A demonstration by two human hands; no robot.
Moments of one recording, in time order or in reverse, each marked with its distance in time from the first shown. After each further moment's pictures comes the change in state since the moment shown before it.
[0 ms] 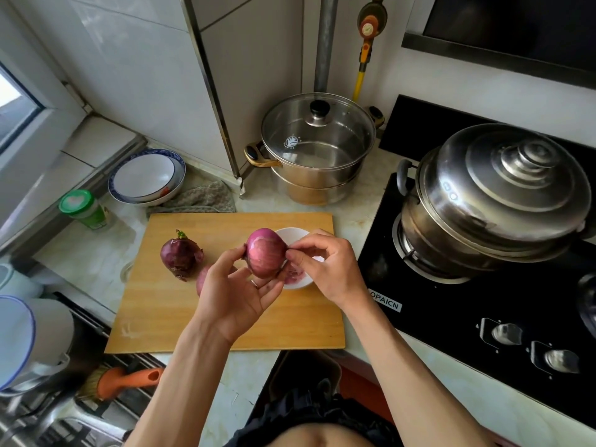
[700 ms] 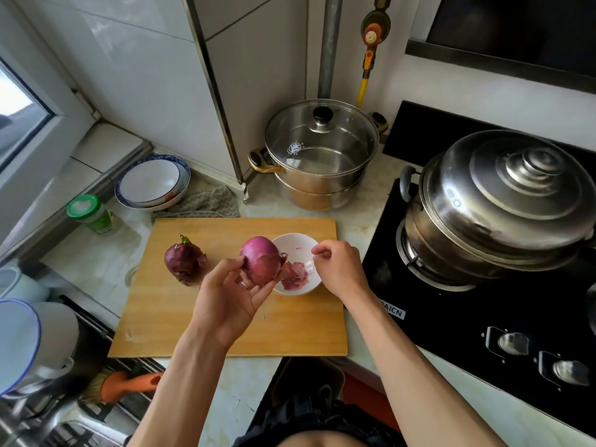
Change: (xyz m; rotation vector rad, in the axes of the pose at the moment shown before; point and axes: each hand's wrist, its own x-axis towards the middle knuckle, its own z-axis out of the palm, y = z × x) left_hand -0.001 0.003 -0.004 -0.032 0.020 0.154; right_hand 0.017 0.020 -0.007 -0.460 0.041 0.439
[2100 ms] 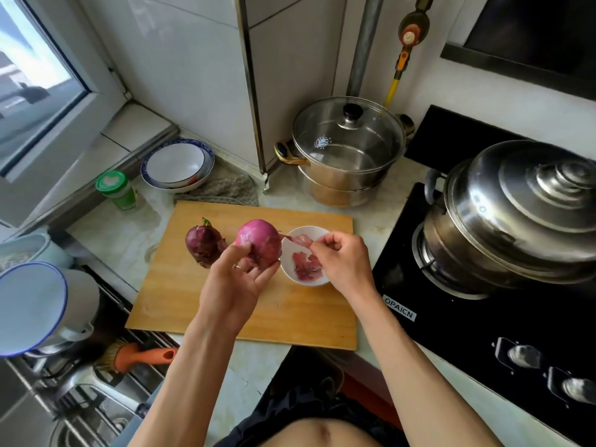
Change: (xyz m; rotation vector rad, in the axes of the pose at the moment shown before) left_hand -0.004 0.004 -0.020 -0.087 0.052 0.222; right_hand -0.030 -0.043 0.004 0.314 0.014 -0.051
